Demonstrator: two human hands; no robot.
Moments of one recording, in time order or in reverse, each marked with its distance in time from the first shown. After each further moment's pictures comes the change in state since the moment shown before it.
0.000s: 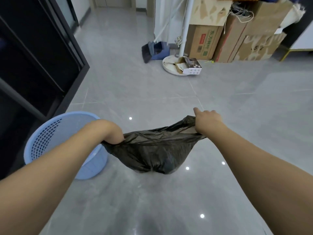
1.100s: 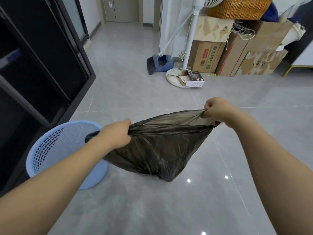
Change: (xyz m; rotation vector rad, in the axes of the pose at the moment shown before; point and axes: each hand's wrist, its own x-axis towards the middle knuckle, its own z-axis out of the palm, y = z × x) left_hand 0.044 -0.011 0.011 -0.347 0.672 0.172; right_hand 0.013 0.038 -0.080 0.727 0.040 -0.072
